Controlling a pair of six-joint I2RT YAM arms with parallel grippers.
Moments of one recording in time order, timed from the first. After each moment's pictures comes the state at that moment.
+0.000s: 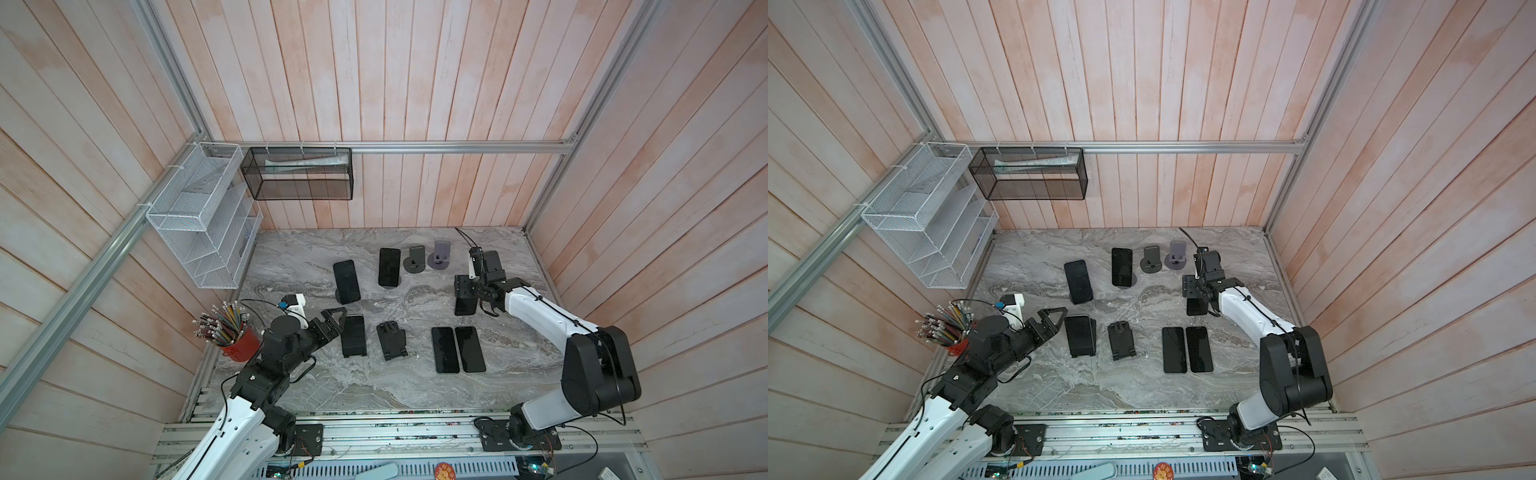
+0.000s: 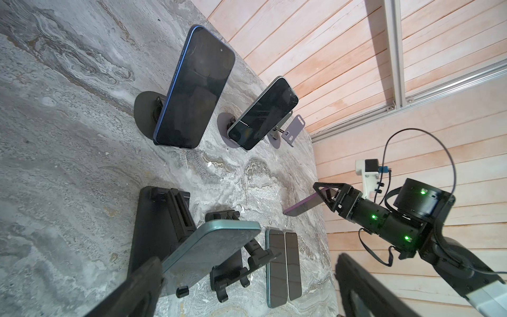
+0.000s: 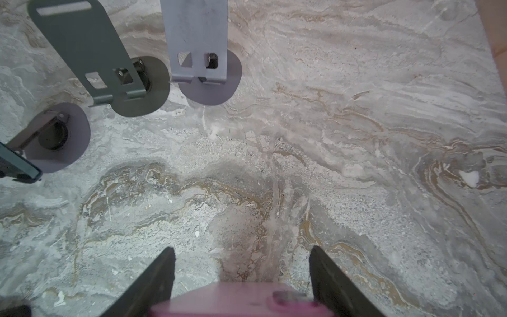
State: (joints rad) left arm -0.41 0.61 0.51 -0.29 0.14 -0.91; right arm 0.29 1.54 1.03 -0.36 0.12 0.21
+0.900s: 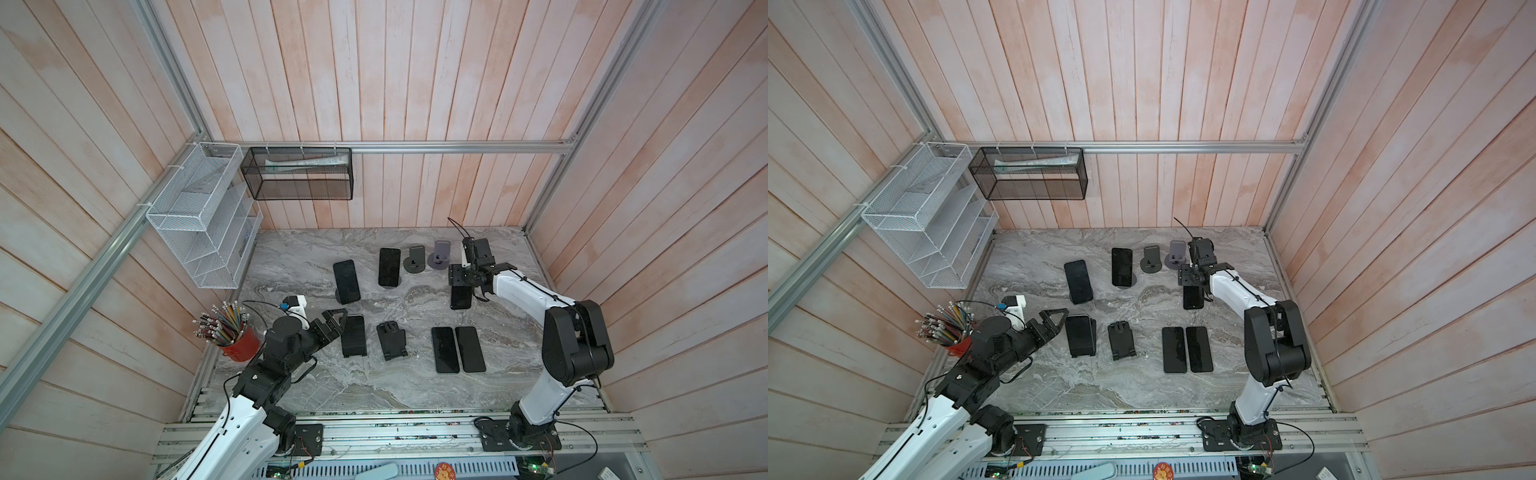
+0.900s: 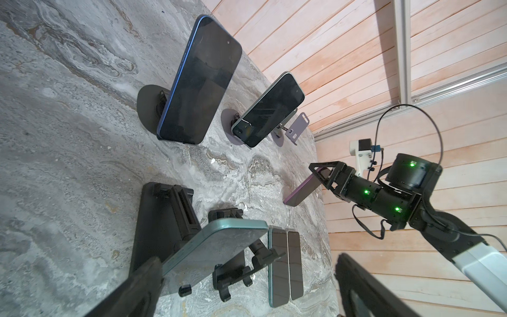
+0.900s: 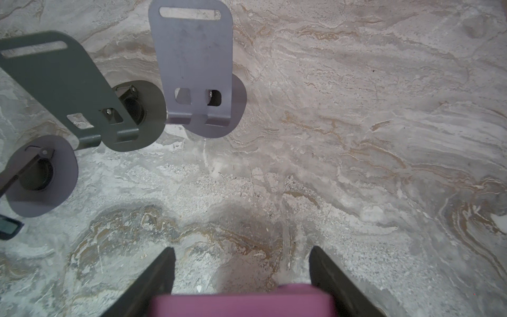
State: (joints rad) left arm -0.41 0.62 0.48 -0.27 0.14 -0.93; right arm 0.28 1.75 1.22 -0.36 0.12 0.20
